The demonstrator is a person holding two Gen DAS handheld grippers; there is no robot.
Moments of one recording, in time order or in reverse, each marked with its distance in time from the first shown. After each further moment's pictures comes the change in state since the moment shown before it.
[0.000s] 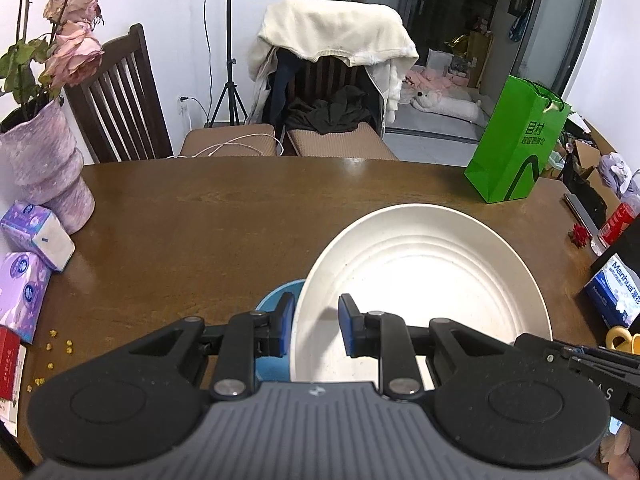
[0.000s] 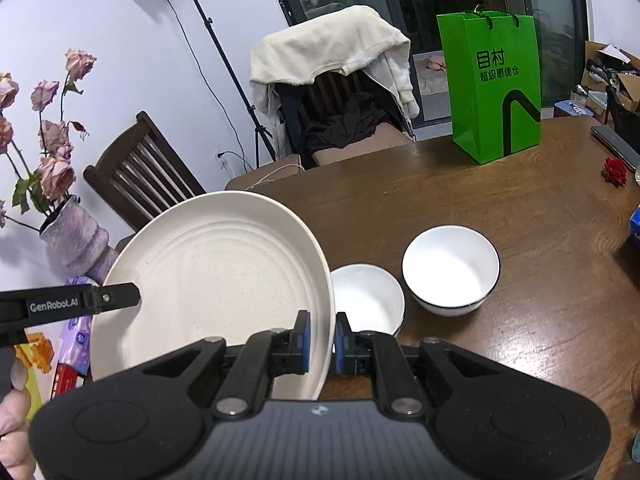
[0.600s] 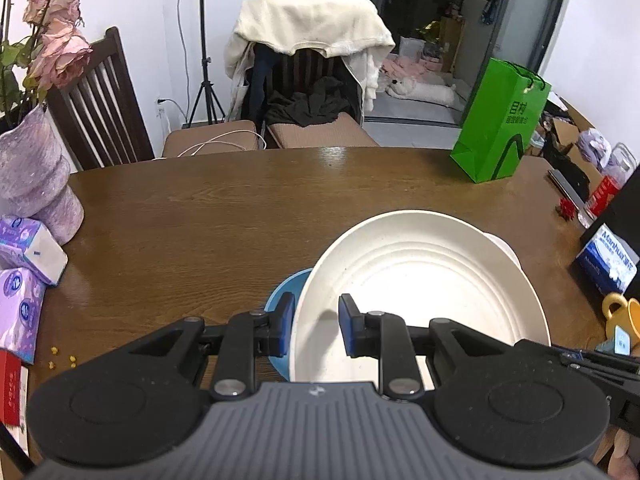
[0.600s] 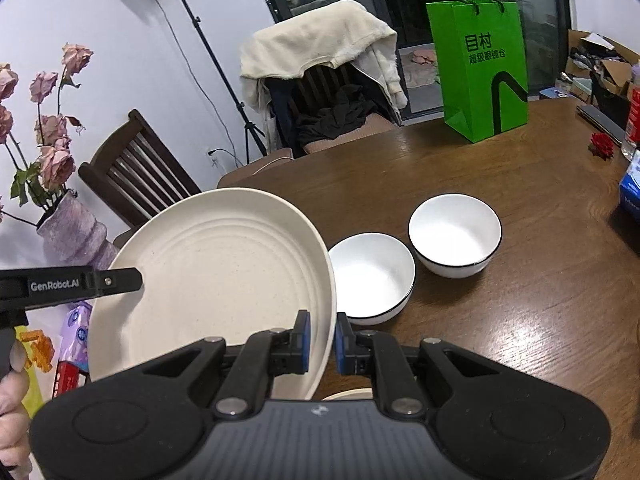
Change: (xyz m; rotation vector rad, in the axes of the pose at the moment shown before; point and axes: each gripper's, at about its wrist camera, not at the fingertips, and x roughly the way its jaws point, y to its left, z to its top) left arm 0.002 0.024 -0.007 0.086 0.018 -0.062; right arm -0.004 0.022 -0.033 0.047 -0.003 -0.036
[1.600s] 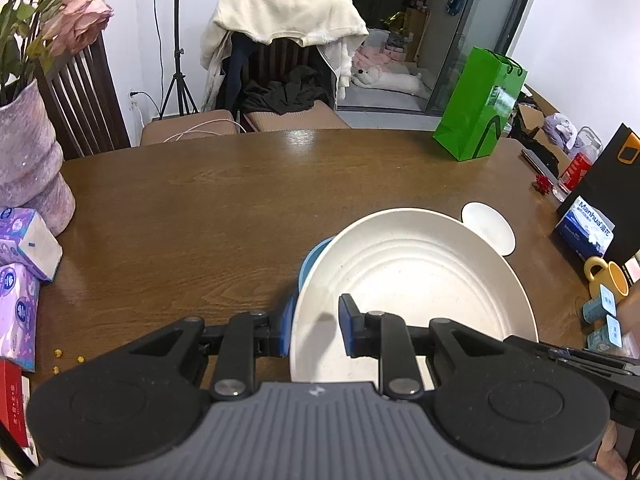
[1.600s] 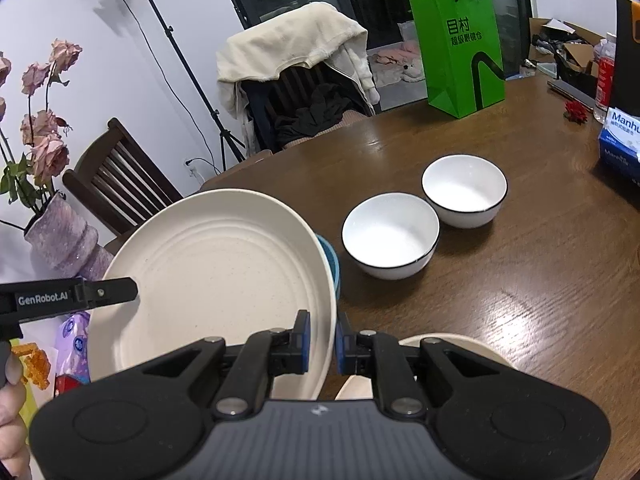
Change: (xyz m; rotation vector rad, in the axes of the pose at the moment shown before) left arm -0.010 0.071 -0.025 0.043 0.026 -0.124; right arm 0.005 0.056 -0.055 0.087 -0.032 -0.075
